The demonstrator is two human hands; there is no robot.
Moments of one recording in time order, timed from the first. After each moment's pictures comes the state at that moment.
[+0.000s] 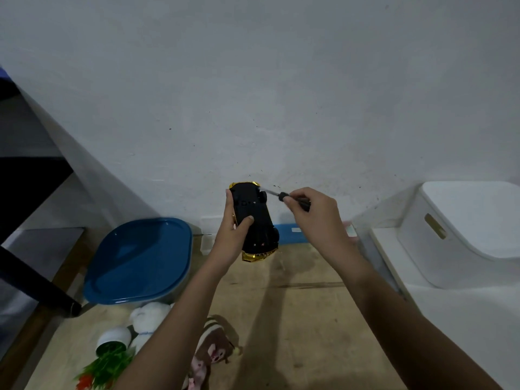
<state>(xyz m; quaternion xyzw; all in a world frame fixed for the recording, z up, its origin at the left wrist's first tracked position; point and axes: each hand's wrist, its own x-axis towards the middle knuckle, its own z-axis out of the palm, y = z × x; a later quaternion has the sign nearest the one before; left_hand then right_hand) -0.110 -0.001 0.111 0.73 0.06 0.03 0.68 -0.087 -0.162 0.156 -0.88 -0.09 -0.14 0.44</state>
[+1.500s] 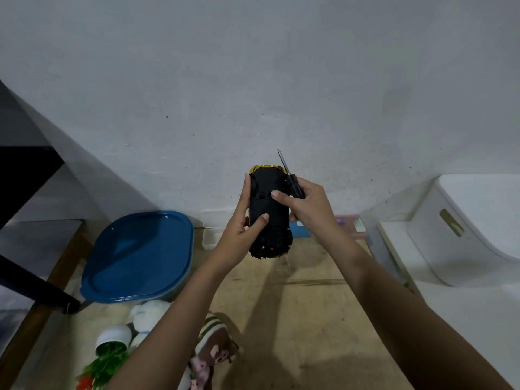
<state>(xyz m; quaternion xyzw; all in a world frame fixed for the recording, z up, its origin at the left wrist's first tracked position) -0.108 0.000 0.119 0.73 -0.09 0.03 0.68 -0.056 -0.141 0.147 -0.75 -0.08 0.01 0.66</state>
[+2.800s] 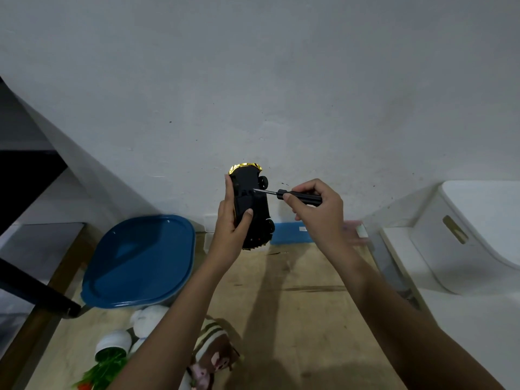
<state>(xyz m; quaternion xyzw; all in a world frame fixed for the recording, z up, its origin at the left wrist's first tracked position) -0.085 0.018 0.092 0.78 -0.02 0.13 0.61 -0.060 -0.144 0.137 -0.75 -0.09 -0.16 0.64</state>
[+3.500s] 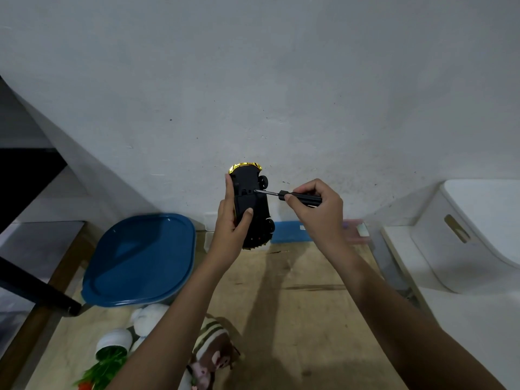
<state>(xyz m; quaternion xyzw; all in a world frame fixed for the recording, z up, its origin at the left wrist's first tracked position) -0.082 0.020 0.088 0.78 -0.03 0.13 0.61 -0.056 -0.142 0.131 -0.77 -0.09 -0.19 0.60</state>
